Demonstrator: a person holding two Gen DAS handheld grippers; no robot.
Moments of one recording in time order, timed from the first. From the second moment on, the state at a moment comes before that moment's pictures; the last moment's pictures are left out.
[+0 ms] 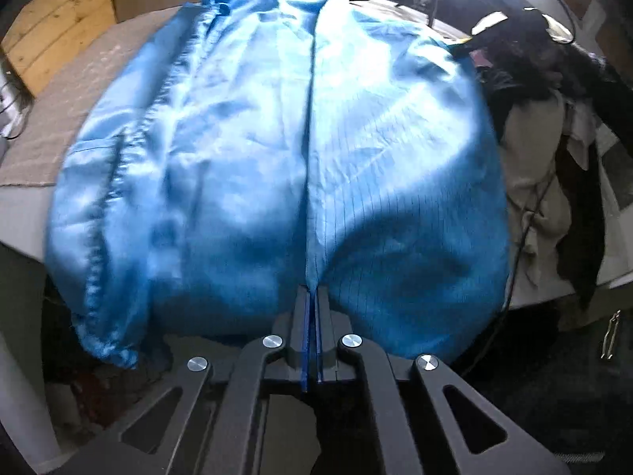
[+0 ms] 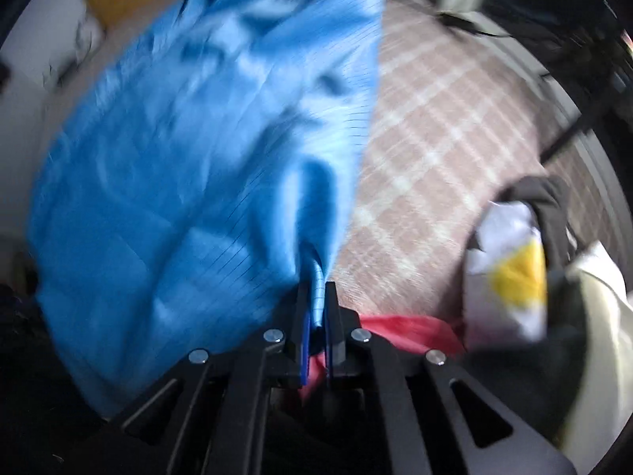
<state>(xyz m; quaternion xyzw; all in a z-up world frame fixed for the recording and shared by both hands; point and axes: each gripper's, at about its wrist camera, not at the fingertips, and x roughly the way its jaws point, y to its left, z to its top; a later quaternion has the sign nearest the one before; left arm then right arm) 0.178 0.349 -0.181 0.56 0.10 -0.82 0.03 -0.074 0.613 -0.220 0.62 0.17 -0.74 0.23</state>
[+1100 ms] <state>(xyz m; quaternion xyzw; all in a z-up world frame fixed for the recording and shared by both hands) 0.204 0.495 -0.201 0.56 0.02 -0.82 -0.06 -0.062 0.609 -0.203 0.61 0.05 -0.76 0.24</state>
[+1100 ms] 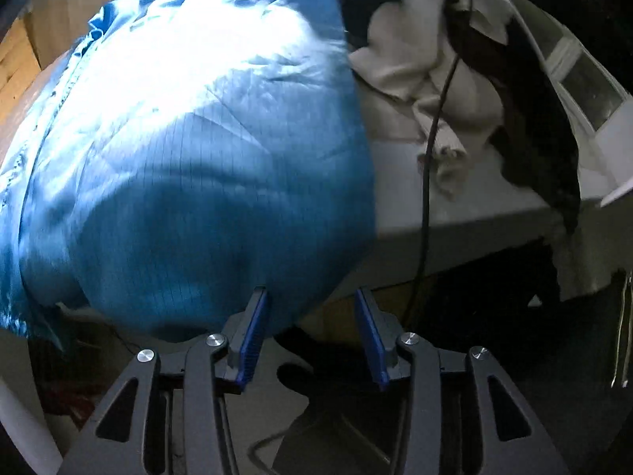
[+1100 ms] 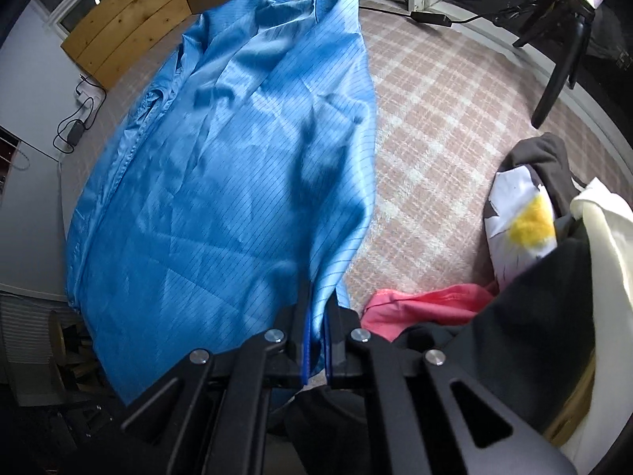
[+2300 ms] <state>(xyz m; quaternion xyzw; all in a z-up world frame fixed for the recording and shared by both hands) 0.248 0.278 -0.188 0.45 0.44 -0.77 -0.10 -0.106 0.508 -0.137 0.58 0.03 -0.78 0.23</state>
